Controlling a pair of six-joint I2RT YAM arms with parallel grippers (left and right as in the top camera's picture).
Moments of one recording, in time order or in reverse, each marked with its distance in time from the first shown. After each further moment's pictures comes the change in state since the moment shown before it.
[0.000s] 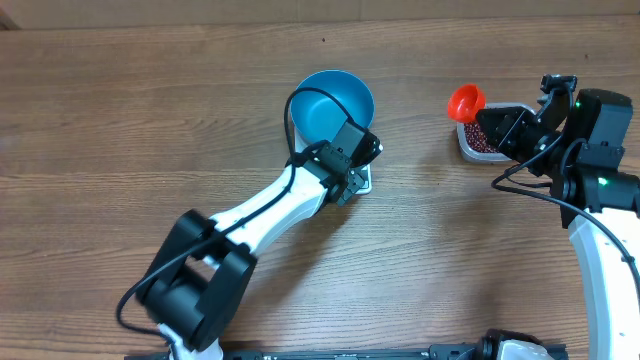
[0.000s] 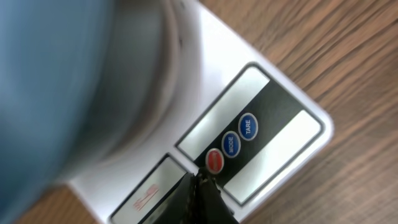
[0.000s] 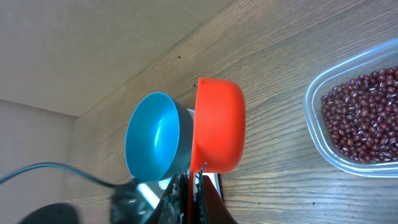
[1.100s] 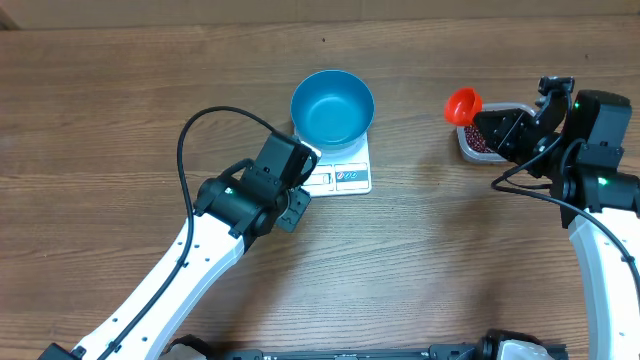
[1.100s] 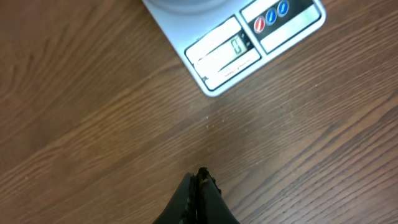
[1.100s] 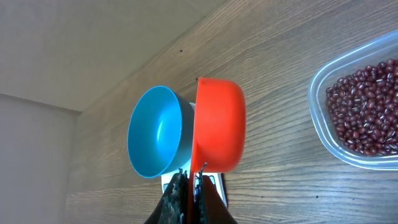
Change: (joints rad) left arm 0.116 -0.514 -0.125 -0.426 0.046 -0.165; right arm 0.000 0.000 0.000 -0.021 -0.020 -0.006
